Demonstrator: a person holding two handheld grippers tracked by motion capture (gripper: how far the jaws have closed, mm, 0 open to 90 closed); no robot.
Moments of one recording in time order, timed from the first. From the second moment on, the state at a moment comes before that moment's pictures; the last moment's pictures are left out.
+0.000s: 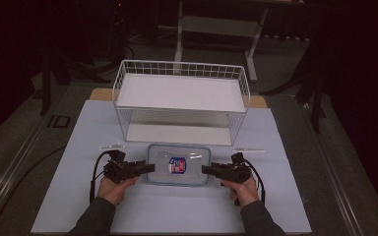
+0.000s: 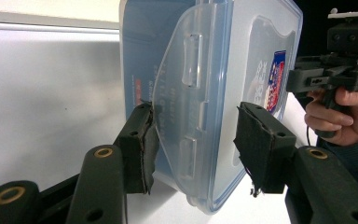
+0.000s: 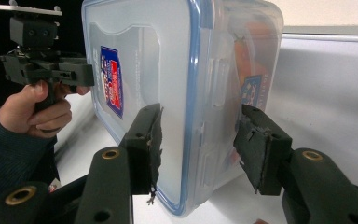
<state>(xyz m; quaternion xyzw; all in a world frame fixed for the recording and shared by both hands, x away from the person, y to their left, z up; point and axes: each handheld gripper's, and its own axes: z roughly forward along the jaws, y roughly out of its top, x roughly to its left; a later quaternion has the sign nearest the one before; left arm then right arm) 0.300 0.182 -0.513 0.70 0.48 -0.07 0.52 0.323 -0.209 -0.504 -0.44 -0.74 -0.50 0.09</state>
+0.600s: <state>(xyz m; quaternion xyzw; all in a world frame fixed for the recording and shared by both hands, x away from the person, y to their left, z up) 0.294 0.181 -0.501 0.70 0.48 -0.06 0.53 0.316 -0.209 -0.491 -0.43 -0.74 -0.52 0.07</state>
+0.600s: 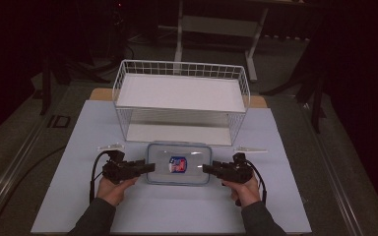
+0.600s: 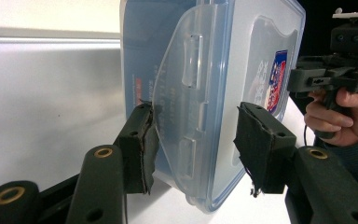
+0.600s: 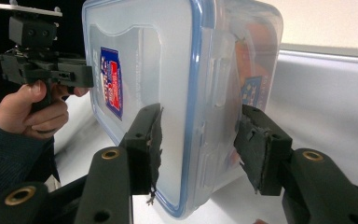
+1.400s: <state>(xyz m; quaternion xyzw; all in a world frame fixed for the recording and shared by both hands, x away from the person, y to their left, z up) 0.283 0.178 -0.467 0.70 0.44 -0.01 0.56 0.304 -0.212 -0.453 -0.39 -0.73 -0.56 0.01</state>
